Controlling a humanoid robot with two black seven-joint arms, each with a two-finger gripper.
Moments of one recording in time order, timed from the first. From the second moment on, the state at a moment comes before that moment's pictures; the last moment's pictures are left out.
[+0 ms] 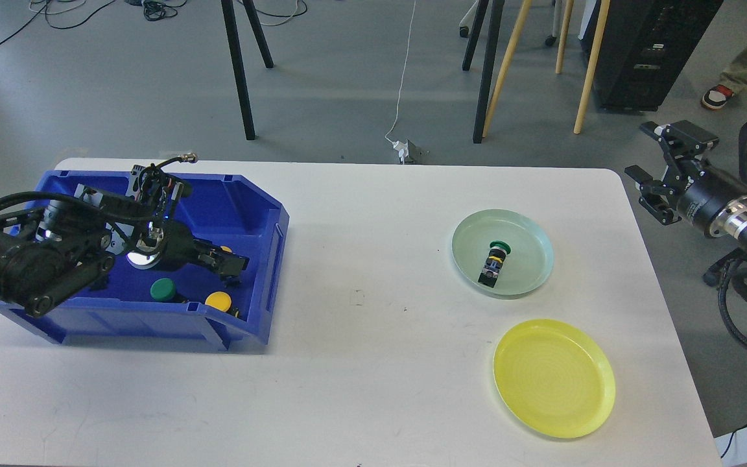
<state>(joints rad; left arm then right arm) -0.96 0.51 -0.13 -0.79 1.74 -0.49 -0.33 0.82 -0.65 0.21 0.66 -0.17 0.39 0.46</state>
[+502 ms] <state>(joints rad) -0.95 0.51 -0.13 -0.80 1.75 -0.49 -0.34 0.82 -0.65 0.21 0.66 -0.17 0.38 0.46</state>
